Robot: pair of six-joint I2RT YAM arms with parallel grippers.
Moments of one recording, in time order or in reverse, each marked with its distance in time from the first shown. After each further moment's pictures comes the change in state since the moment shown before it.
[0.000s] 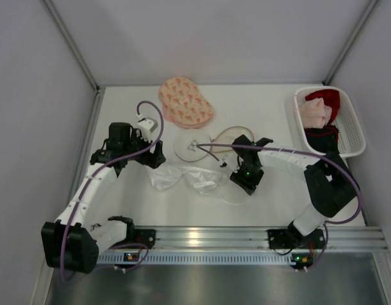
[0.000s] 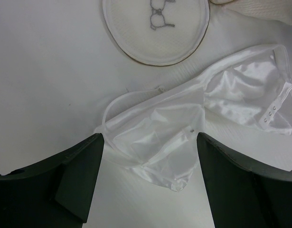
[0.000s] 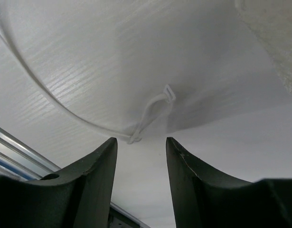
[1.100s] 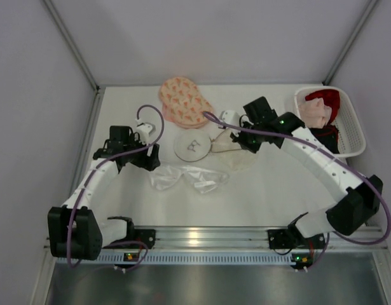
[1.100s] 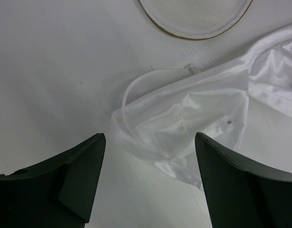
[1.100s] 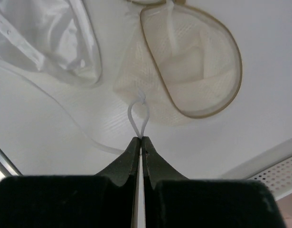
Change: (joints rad) left arm 0.062 0.101 -0.053 0.022 -0.026 0.086; right arm -0.041 -0.225 0.372 -0.100 -0.005 -0.160
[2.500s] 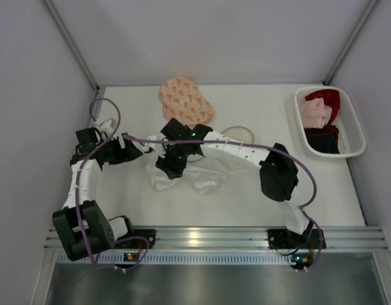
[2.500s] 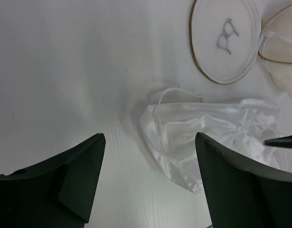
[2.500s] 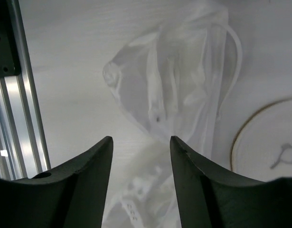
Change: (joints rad) left arm 0.407 0.006 0.000 0.032 0.219 -0.299; right arm 0.432 0.745 0.557 0.193 -0.240 0.233
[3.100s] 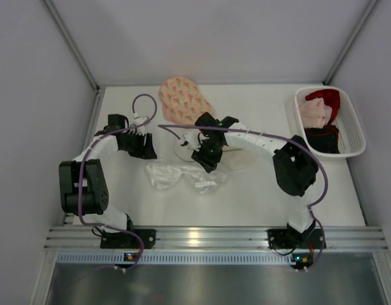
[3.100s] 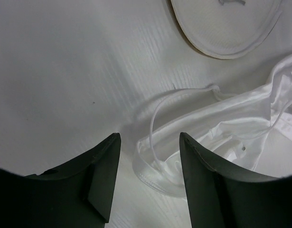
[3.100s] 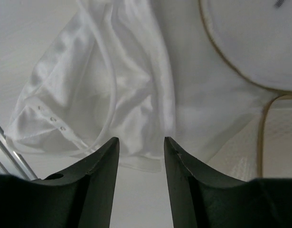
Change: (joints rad) left arm -0.245 0.376 0.184 -0.036 -0.037 0.278; right arm -0.234 -0.185 -0.377 -0.106 0.076 -0.093
